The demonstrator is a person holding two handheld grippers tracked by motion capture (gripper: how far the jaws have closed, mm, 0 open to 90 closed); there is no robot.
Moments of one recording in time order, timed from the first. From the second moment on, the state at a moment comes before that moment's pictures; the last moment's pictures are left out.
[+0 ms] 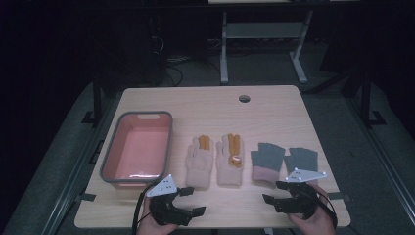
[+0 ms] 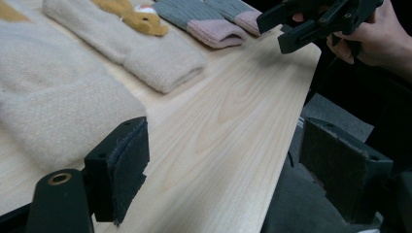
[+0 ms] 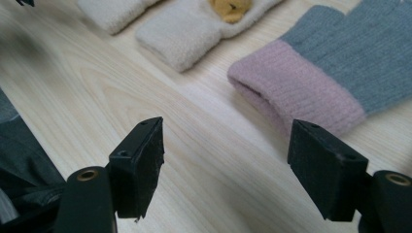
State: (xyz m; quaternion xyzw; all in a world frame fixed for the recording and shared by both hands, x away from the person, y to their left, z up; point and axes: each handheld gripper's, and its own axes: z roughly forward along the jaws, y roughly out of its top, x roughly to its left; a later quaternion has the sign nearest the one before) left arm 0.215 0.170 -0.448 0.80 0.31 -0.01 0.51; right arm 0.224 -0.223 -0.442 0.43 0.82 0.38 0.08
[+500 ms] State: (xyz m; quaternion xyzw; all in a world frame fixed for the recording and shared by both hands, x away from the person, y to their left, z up) left arm 0.215 0.174 -0.448 0.79 0.31 -0.02 0.52; right arm 0.233 -0.204 -0.433 0.42 0.83 0.37 0.06
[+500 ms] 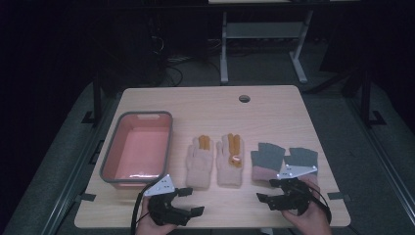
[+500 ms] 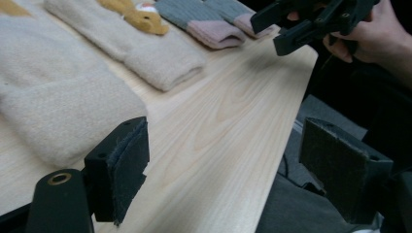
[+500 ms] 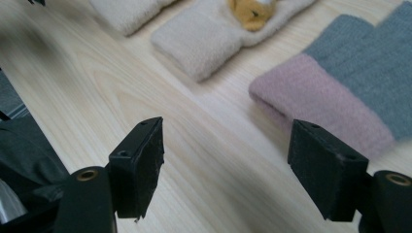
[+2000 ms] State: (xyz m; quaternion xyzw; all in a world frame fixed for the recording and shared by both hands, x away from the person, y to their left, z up) left arm 0.212 0.173 -0.445 0.79 0.31 -0.01 0.52; right arm 0.322 -0.125 -0.386 0.35 0.89 0.28 0.04
